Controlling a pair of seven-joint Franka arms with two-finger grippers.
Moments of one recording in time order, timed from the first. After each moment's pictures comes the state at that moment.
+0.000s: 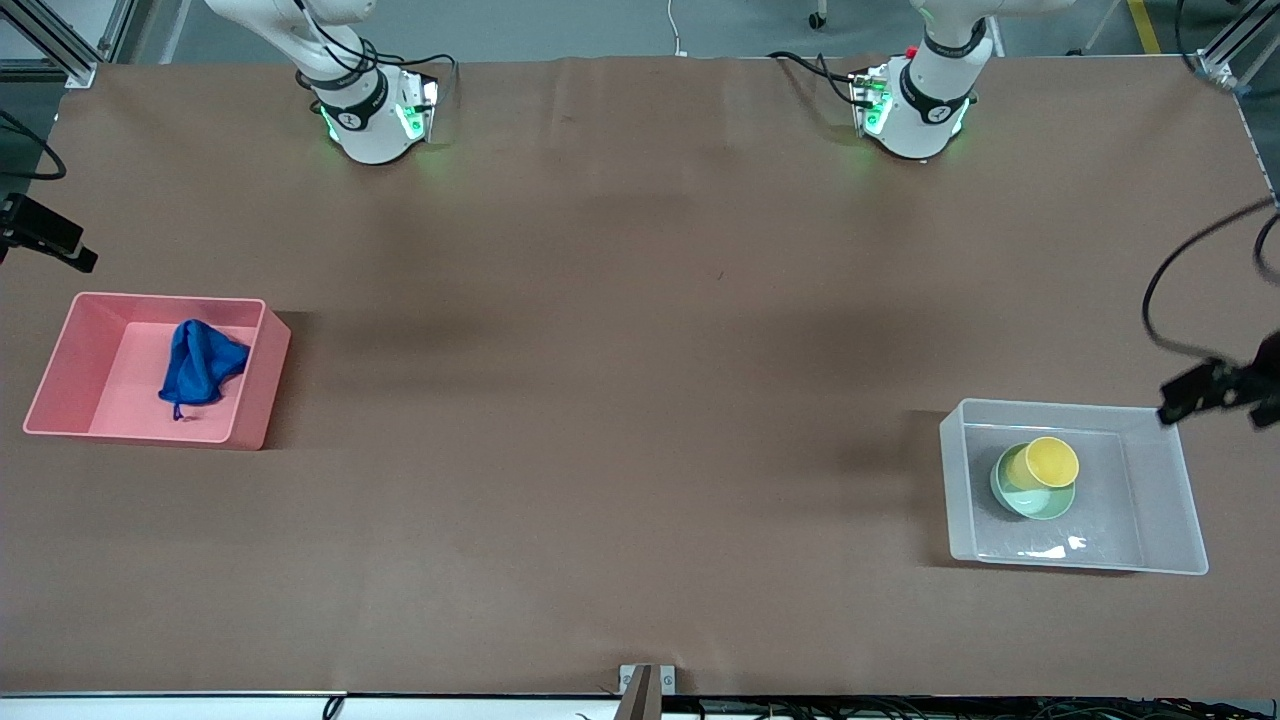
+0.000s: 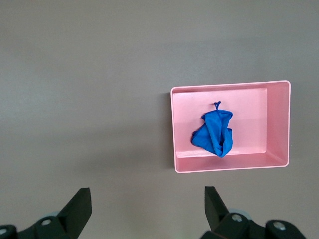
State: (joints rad) left arm -0.03 0.20 0.12 -1.43 -0.03 1.79 0.13; right arm -0.04 0.00 -0.07 -1.50 0.00 1.51 -0.01
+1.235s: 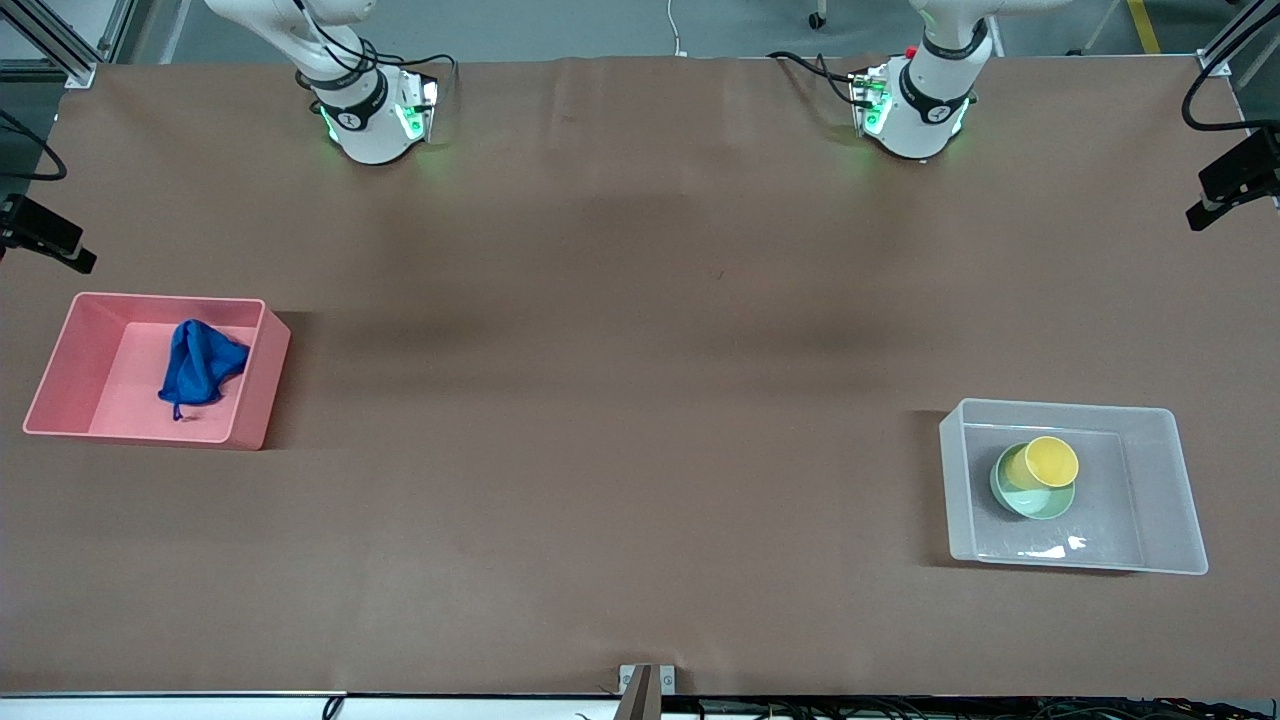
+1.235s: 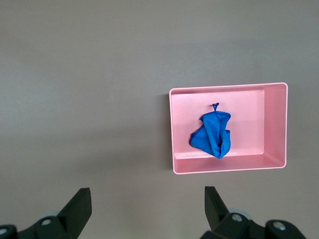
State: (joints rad) left arm 0.00 -0.01 0.03 -1.40 -0.03 1.46 0.07; right arm -0.04 0.00 -0.07 -1.50 -0.01 1.51 -0.01
